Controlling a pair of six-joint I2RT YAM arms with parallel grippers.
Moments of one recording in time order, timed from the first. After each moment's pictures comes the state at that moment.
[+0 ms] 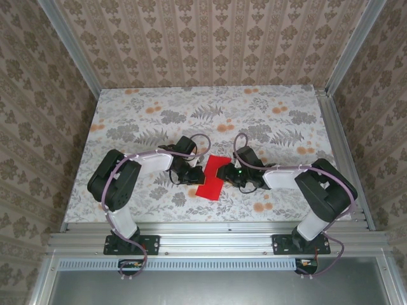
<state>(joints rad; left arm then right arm) -0.65 1.77 0.95 -0.48 0.50 -0.45 0.59 1.65 0.66 0.14 -0.35 0.98</state>
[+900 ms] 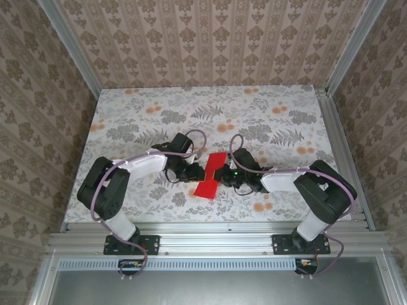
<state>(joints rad) -0.63 1.64 0.94 -0.51 0.52 -0.48 0.65 1.62 0.64 0.26 -0.37 1.04</state>
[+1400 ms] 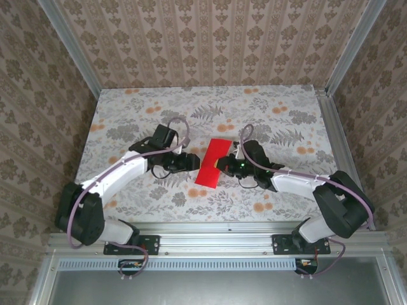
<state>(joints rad) -0.55 1.37 0.96 -0.60 0.51 -0.50 0.58 1.46 0.64 0.29 -0.43 1.06</state>
